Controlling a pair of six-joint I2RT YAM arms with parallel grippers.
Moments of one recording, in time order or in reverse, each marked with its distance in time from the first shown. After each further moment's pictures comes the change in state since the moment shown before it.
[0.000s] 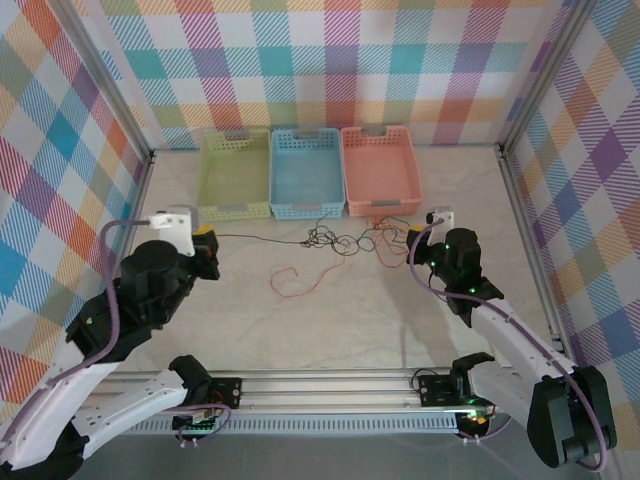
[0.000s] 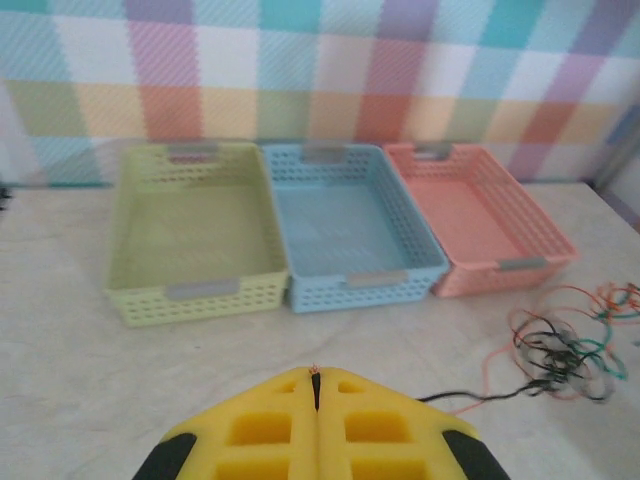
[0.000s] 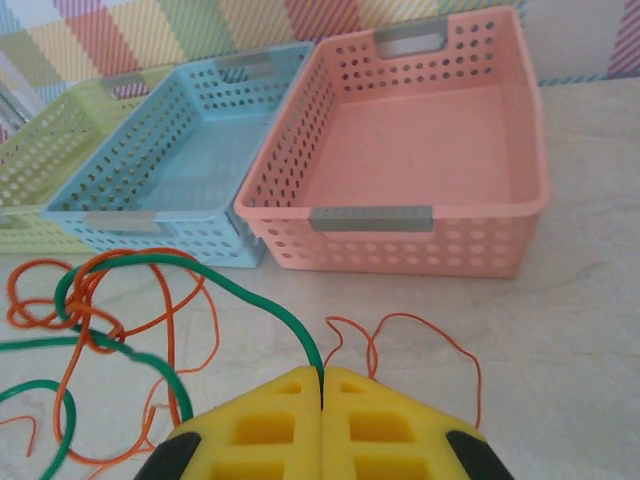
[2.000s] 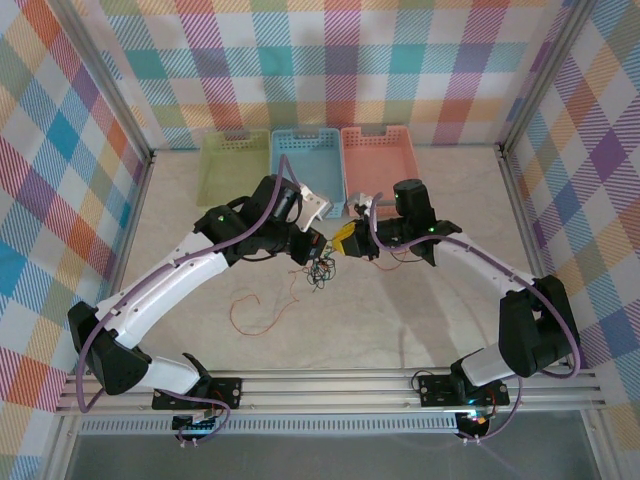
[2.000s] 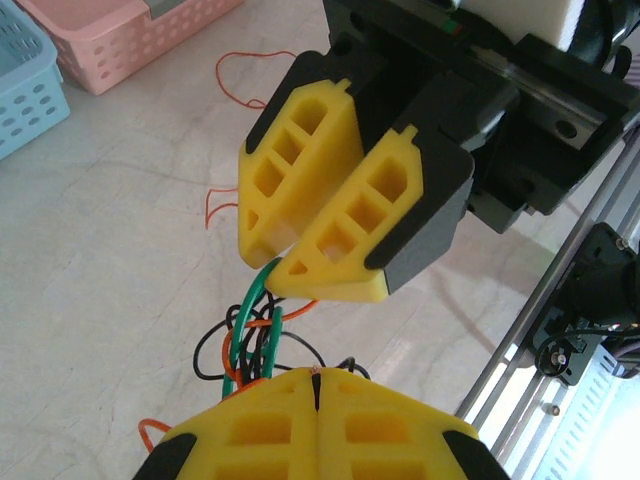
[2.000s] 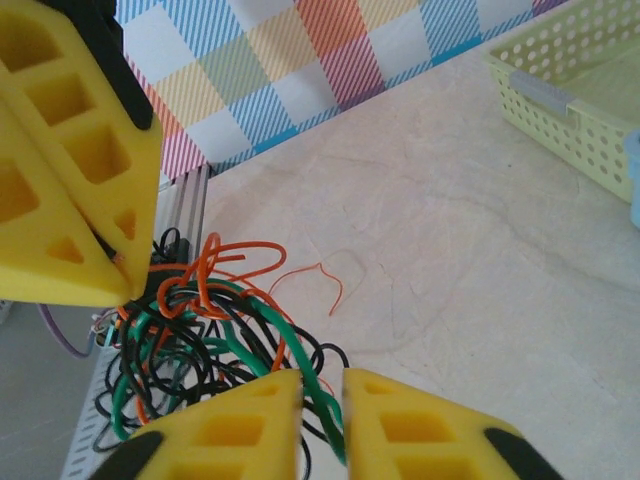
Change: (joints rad) left arm 0.001 0.724 0.302 -0.054 0.797 0.168; right arm 0.179 0.488 0.513 -0.282 -0.930 -0.369
